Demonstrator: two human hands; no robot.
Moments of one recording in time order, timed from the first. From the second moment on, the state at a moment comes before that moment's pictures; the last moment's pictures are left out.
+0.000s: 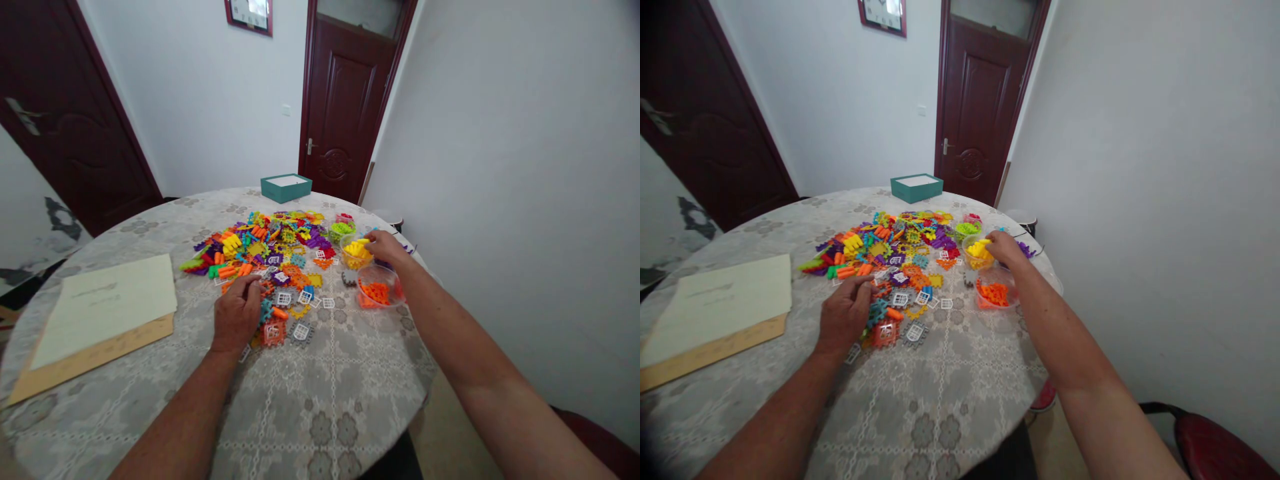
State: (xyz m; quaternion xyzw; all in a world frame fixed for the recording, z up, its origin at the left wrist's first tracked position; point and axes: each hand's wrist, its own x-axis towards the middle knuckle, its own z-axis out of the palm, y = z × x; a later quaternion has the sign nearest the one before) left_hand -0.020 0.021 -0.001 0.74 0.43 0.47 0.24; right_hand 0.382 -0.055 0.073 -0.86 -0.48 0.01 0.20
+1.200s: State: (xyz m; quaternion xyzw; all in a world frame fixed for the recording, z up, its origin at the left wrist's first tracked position) left_hand -0.040 0.078 -0.022 0.41 0.52 0.61 0.44; right_hand 0.216 -0.115 0.088 -0.69 -0.67 0.03 0.25
